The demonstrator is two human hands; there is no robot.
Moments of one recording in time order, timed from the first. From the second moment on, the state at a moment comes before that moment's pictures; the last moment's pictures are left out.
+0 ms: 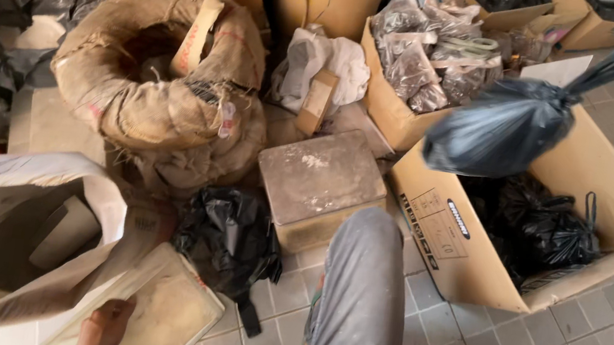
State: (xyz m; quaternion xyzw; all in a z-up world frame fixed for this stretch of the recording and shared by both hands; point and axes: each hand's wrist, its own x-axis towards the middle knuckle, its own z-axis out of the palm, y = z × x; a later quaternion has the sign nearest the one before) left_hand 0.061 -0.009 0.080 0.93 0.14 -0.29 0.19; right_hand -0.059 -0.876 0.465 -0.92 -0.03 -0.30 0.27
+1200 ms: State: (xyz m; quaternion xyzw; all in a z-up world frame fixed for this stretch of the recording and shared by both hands) left_hand 0.008 -0.015 0.078 0.93 0.16 -0.31 0.13; right_hand 0.099 -0.632 0.213 -0.92 -0.16 -0.30 0.18
